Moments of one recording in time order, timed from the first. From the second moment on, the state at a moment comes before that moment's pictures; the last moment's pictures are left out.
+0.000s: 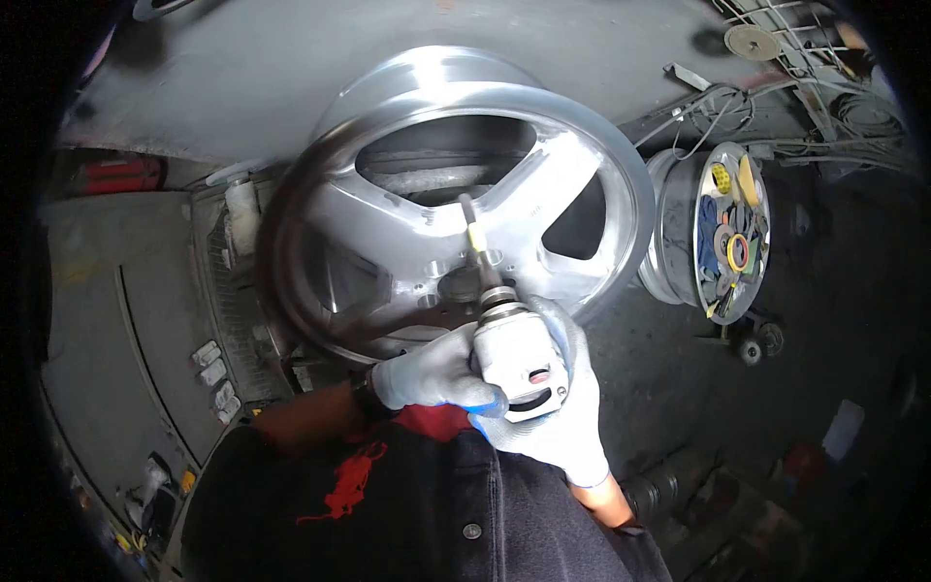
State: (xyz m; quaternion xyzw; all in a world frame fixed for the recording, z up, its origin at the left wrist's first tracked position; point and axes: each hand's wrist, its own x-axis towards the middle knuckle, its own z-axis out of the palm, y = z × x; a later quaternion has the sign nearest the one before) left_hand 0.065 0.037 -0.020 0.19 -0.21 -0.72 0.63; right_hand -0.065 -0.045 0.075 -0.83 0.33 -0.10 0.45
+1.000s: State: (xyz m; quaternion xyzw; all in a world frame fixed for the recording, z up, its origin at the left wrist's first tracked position) left_hand 0.046 0.022 -0.033 0.19 -0.22 -0.72 0.63; right_hand -0.095 -0.051 0.051 -0.81 0.34 -0.13 0.46
